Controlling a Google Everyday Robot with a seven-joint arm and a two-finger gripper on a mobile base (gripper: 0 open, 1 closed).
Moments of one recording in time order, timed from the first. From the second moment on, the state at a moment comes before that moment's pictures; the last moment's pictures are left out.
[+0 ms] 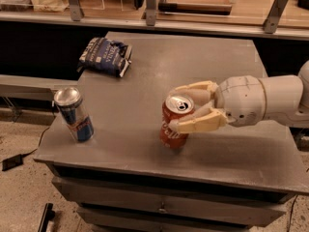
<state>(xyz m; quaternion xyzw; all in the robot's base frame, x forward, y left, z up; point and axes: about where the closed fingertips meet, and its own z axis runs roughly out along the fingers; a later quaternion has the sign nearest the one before) 0.427 -0.051 0.925 -0.55 0.53 0.43 0.48</state>
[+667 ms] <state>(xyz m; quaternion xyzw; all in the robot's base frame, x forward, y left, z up) 0.425 -0.047 0.927 -0.55 0.53 0.44 0.48</state>
